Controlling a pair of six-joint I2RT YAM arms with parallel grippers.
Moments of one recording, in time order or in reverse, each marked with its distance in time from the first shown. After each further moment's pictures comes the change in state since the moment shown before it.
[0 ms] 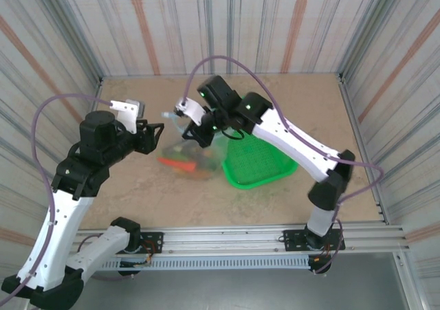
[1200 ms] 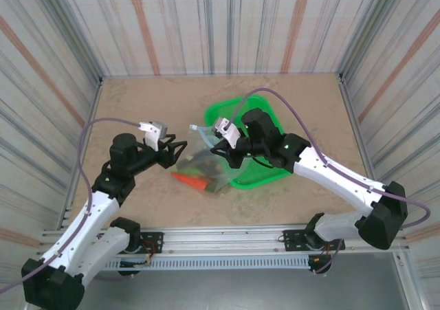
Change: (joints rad) left arm 0.029 -0.030 -0.614 0.761 0.318 0.006; right arm -0.070 -0.428 -0.696 0.474 -0.004 0.062
